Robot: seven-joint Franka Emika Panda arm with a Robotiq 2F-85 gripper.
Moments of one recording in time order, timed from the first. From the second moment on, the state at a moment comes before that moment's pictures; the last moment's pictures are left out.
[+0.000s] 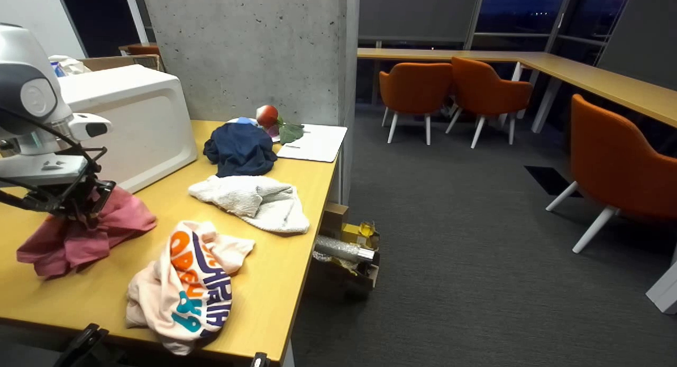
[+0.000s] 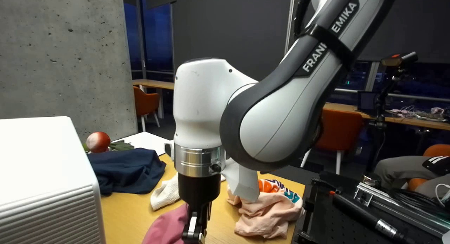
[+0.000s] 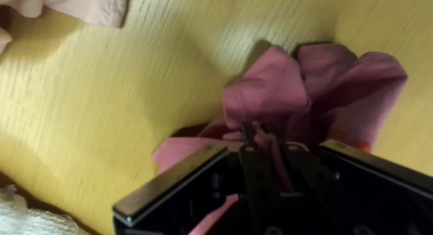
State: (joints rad) arm 0.32 0.52 0.19 -2.04 -0.07 2.57 0.05
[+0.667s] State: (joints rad) arm 0.30 0.04 0.11 -2.36 -0.21 2.39 0.32
